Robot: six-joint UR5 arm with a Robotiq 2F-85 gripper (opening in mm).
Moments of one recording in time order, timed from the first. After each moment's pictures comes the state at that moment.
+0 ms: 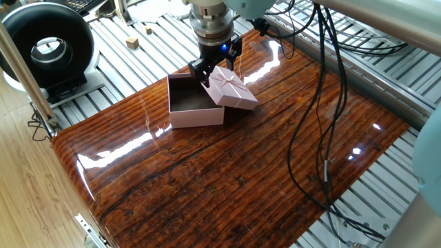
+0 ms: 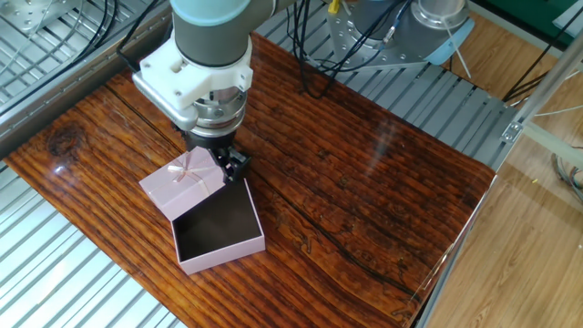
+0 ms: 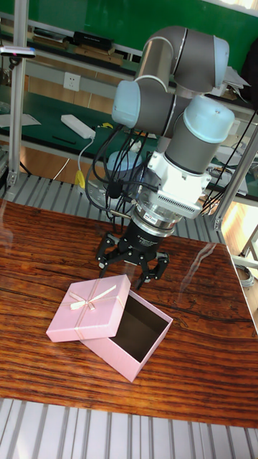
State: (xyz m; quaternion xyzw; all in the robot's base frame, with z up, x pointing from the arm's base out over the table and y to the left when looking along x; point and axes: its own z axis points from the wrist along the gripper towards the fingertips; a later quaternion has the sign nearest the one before) arm 0.574 0.007 0.118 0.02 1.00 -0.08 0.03
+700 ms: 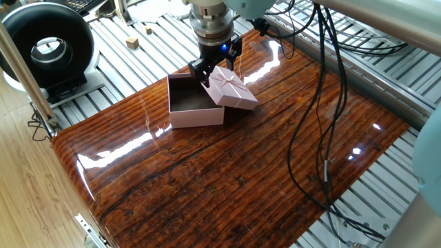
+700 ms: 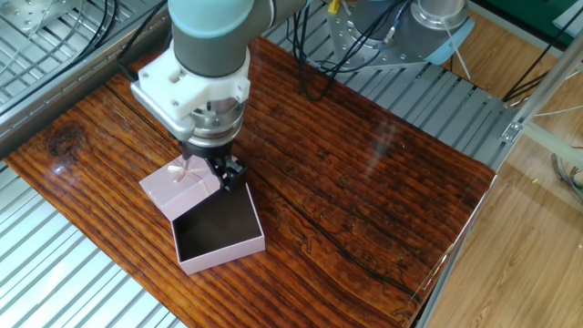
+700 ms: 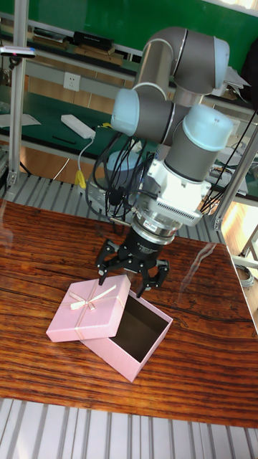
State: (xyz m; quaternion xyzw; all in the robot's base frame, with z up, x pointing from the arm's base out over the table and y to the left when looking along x) arm 0.588 0.011 0.104 0.03 1.00 -0.08 0.04
